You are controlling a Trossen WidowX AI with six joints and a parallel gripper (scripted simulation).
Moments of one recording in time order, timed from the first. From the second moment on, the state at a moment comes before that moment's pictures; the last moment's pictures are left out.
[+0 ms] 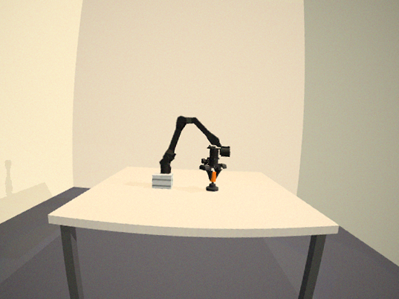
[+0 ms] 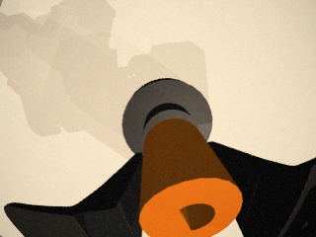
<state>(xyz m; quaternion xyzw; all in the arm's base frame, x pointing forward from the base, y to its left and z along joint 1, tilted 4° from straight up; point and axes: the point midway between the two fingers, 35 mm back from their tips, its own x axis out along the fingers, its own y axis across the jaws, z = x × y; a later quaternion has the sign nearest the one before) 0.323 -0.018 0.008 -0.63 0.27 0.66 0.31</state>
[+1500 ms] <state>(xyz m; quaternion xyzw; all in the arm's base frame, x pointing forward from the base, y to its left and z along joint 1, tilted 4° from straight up) 0.324 -0.018 0.008 -0.64 0.25 0.67 0.29</state>
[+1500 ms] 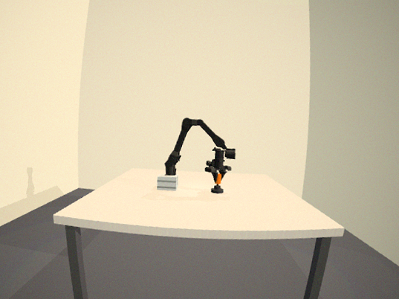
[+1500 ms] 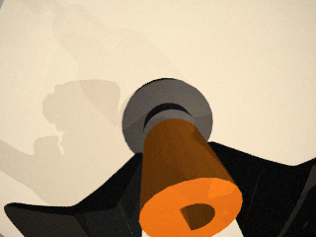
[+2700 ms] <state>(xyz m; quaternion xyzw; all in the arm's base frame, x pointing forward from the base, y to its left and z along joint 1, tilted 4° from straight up) 0.324 -0.018 0.007 -0.64 0.25 0.67 0.29</state>
